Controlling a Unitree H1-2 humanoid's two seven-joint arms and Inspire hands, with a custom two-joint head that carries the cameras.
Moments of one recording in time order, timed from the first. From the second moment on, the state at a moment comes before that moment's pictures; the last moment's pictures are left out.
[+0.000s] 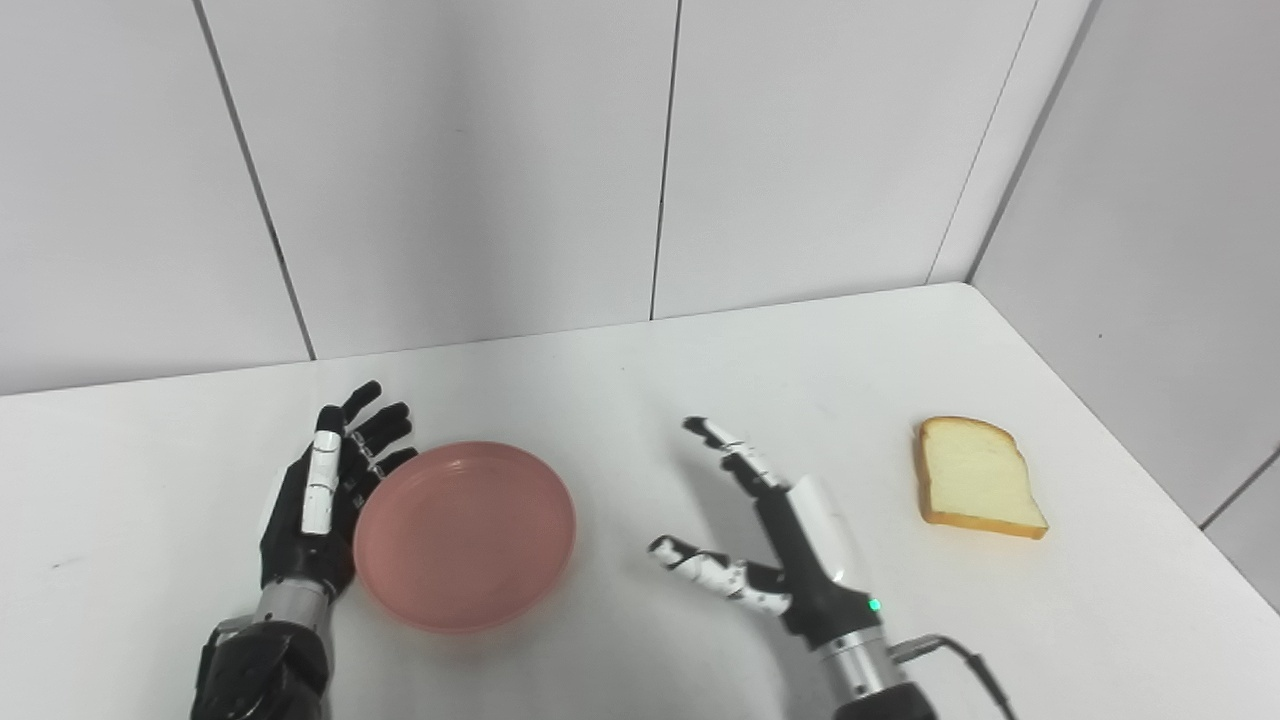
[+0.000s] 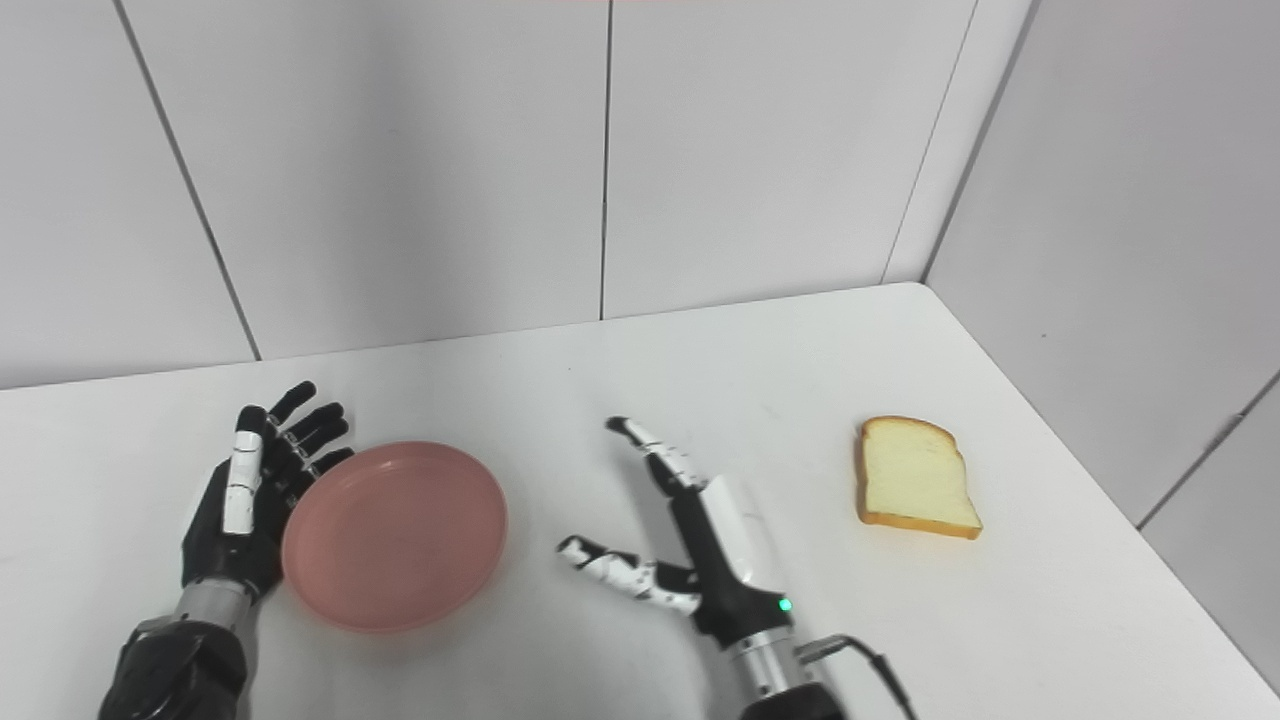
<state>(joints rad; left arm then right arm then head) -0.50 -0.02 0.05 0.58 -0.20 -0.10 -0.18 0.03 -0.24 0.02 -0.26 -0.54 -0.09 -0.09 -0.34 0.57</state>
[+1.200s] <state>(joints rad) -0.53 -0.03 0.03 0.65 -0.19 -0.15 -0.17 -0.27 -1.31 0.30 0.02 -0.78 -0.45 0.17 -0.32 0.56</state>
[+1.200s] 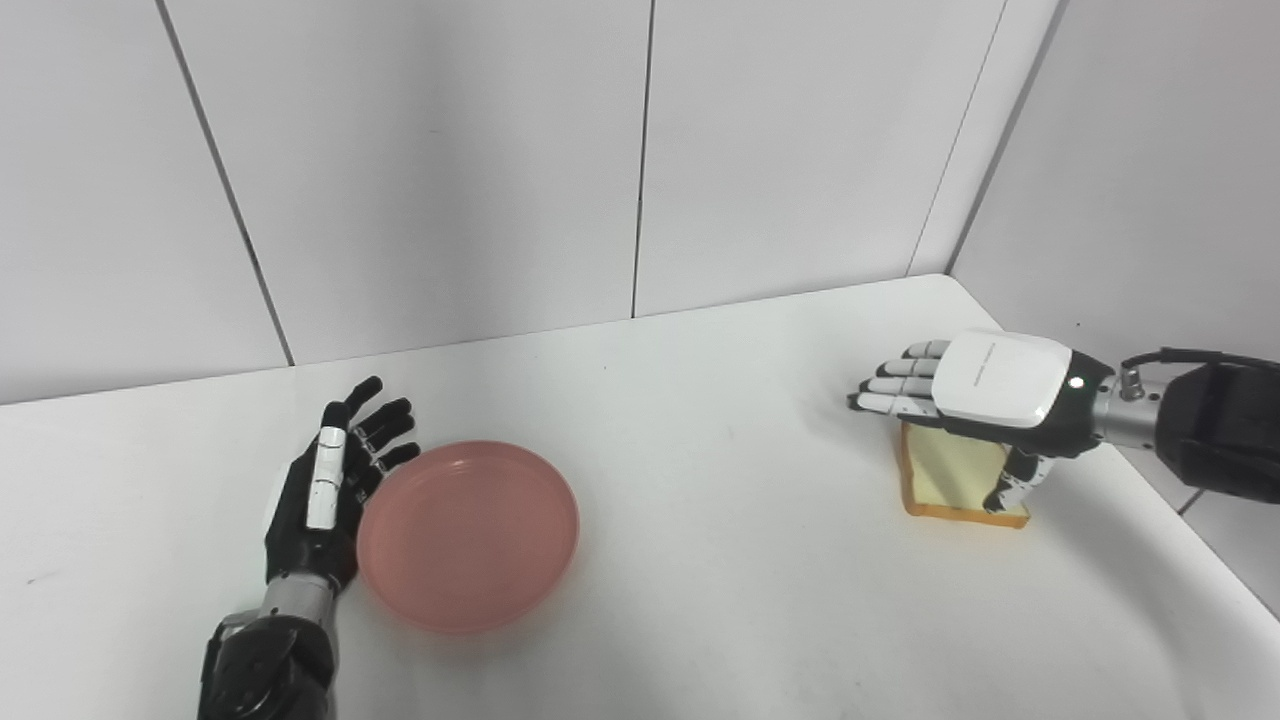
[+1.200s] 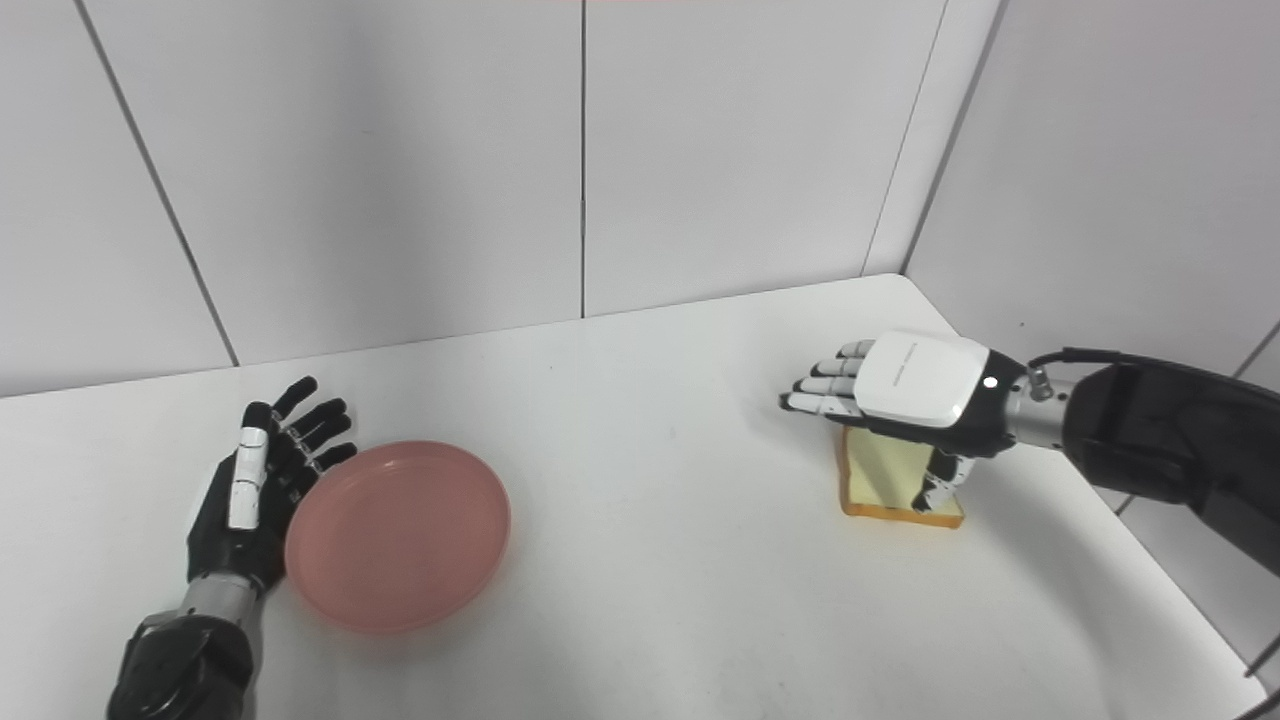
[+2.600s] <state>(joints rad) -0.54 -0.05 0.03 0.67 -0.19 -0.18 -0.16 -0.43 -1.36 0.53 0.04 -1.18 -0.45 0.25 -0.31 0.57</state>
